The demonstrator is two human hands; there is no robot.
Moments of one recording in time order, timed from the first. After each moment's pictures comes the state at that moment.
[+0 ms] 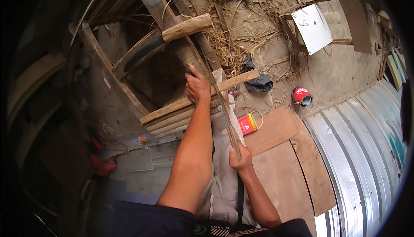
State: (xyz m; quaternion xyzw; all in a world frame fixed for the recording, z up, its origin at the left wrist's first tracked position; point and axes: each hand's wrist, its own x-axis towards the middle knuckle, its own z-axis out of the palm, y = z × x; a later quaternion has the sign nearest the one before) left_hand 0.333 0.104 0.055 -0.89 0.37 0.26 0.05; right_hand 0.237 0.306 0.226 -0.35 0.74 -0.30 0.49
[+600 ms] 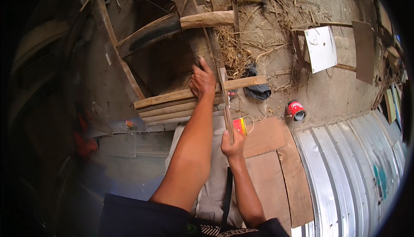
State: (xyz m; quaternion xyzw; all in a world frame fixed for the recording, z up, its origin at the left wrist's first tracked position) left_hand 0.332 0.101 0.063 -0.89 0.36 0.27 0.04; right_hand 0.243 0.303 0.181 -0.36 0.74 -0.25 0.51
